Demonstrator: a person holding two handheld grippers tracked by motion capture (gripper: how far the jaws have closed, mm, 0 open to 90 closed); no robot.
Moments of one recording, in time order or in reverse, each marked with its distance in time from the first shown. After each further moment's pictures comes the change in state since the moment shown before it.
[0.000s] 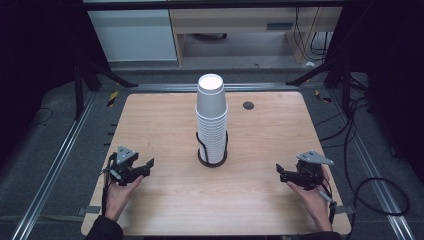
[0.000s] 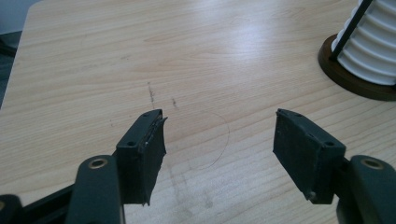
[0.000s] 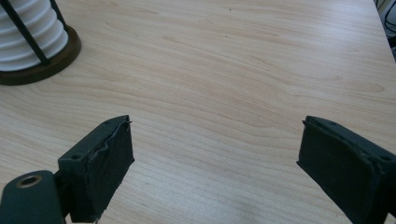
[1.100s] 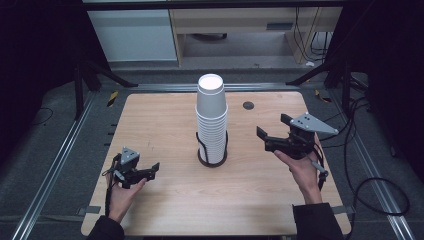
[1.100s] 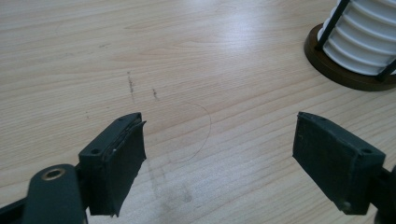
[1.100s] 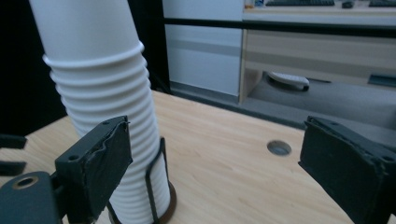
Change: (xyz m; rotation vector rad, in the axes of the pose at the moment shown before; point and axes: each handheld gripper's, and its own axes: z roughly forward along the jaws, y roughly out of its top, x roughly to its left) left arm -0.007 -0.001 0.005 0.039 -0.052 0.000; right arm 0.050 0.132 -0.044 -0.354 0.210 -0.031
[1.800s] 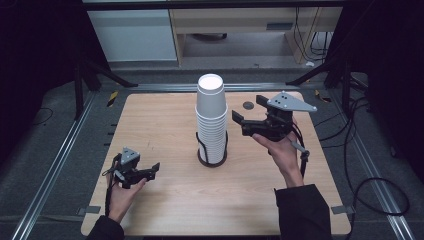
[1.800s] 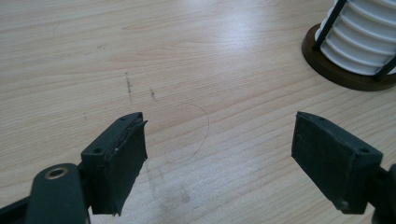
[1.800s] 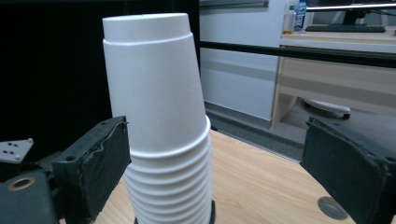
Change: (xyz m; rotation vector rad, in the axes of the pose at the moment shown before) left arm 0.000 0.000 0.000 -0.004 -0.004 0.001; right arm 0.035 0.050 0.036 -0.062 0.140 -0.019
